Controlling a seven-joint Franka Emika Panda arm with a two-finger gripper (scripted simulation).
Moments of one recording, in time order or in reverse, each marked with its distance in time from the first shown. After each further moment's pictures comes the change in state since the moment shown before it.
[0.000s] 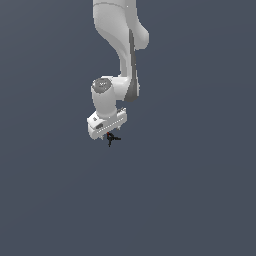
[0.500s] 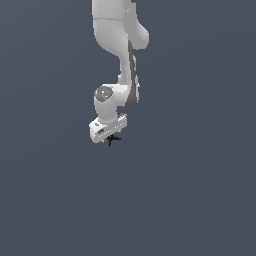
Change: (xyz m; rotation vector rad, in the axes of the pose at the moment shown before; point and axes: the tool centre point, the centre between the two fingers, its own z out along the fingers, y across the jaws) arm -0.001 -0.001 0.036 0.001 -0.001 -0.003
